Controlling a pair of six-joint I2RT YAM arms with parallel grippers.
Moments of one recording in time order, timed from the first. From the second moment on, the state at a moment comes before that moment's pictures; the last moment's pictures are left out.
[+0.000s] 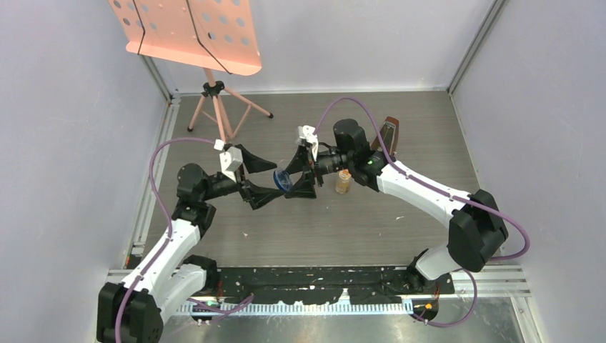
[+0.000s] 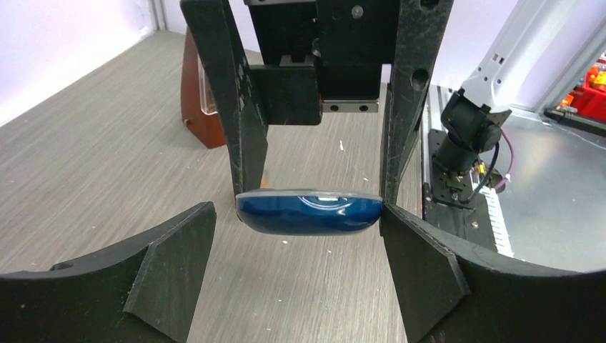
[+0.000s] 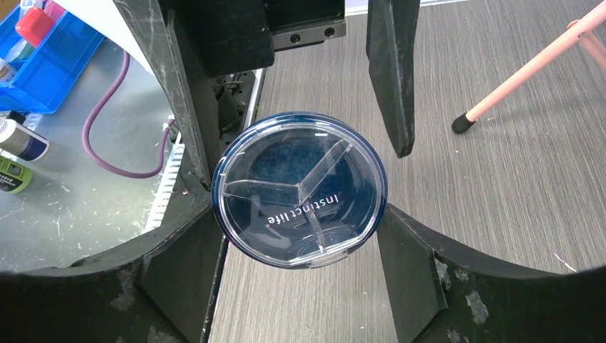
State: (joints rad) left arm -0.25 0.88 0.49 0.58 1.03 -0.25; right arm 0.71 1.48 1.10 0.07 -0.97 -0.08
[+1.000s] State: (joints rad) left arm -0.25 0.98 0.49 0.59 1.08 -0.24; right arm 0.72 1.54 1.14 -0.02 -0.93 -0.13
